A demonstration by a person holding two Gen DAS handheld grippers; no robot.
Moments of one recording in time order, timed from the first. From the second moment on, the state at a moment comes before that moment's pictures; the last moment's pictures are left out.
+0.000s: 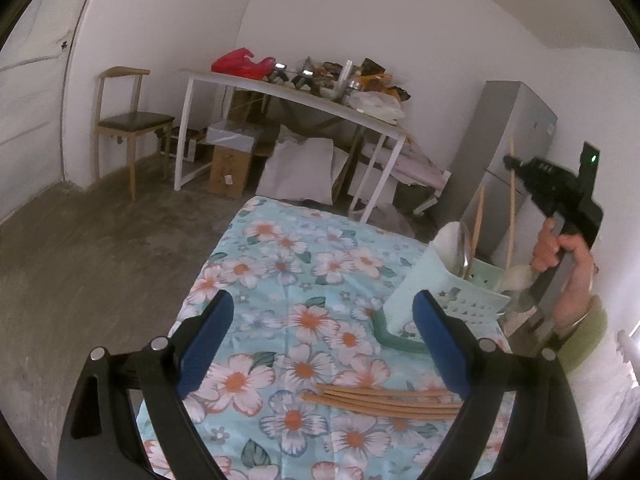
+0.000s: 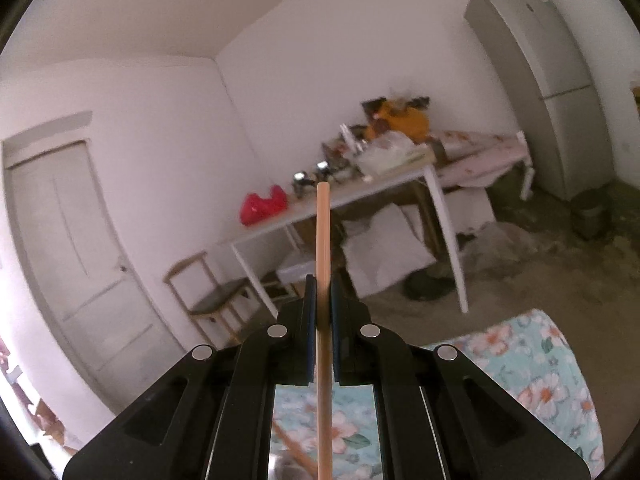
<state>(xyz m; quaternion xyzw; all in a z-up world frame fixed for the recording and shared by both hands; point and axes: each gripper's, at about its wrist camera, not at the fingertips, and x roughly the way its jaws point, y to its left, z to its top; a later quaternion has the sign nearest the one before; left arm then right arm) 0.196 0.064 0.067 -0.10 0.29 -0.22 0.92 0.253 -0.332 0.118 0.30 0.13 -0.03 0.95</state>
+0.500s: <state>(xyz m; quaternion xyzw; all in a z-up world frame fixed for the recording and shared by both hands) 0.197 0.070 0.065 -0.11 0.29 -0.22 0.92 0.260 -0.329 0.095 0.29 0.17 -0.06 0.94</state>
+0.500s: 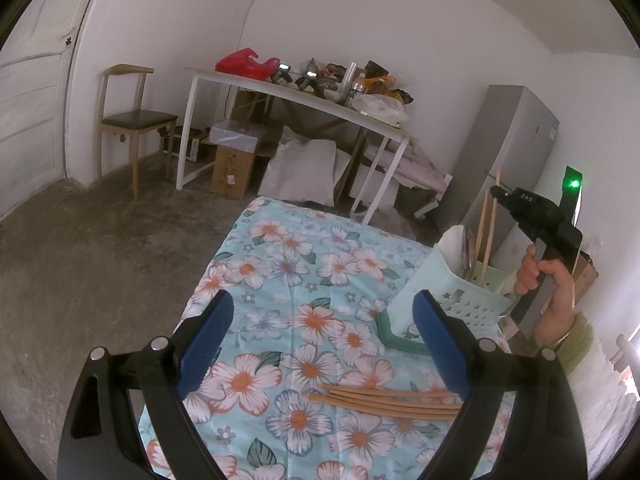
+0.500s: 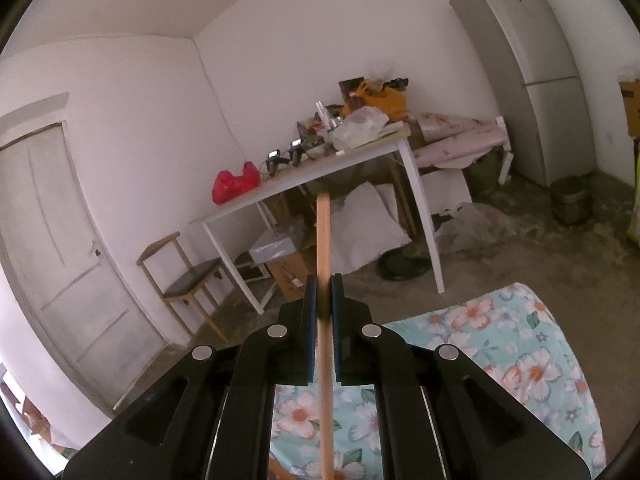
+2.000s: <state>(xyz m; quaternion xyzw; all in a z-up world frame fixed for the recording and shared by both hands) 0.189 0.055 0.063 -0.11 0.30 -0.23 0.92 0.285 -0.363 0.092 0.36 0.36 0.00 0.86</state>
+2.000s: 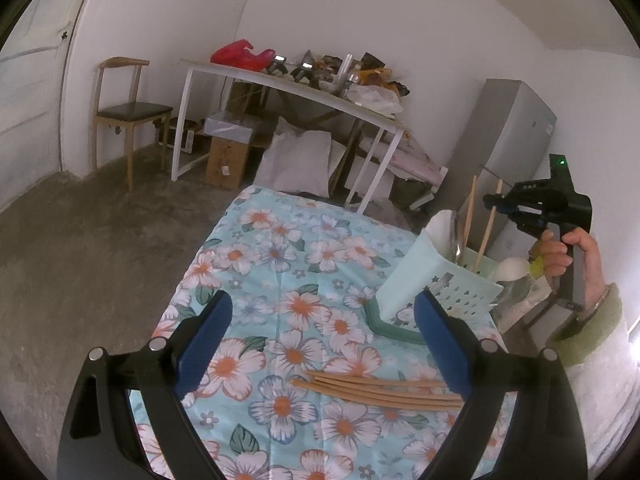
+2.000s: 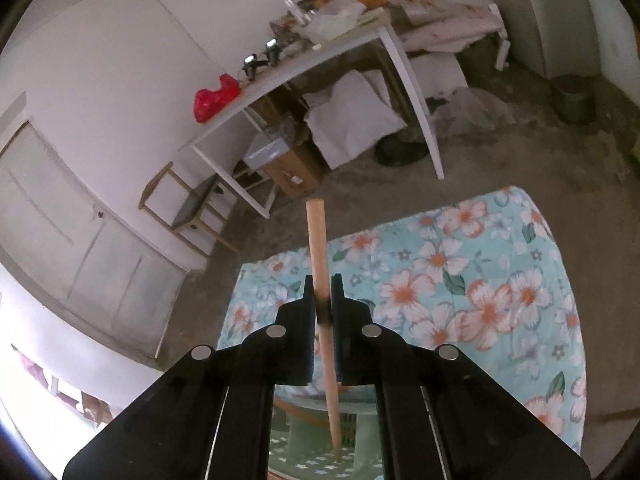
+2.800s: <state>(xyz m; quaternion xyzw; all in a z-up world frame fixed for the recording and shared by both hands) 0.244 -0.050 0.070 -0.07 0.27 -0.29 0.92 0.285 -0.339 0.096 0.30 0.32 0.02 0.90</state>
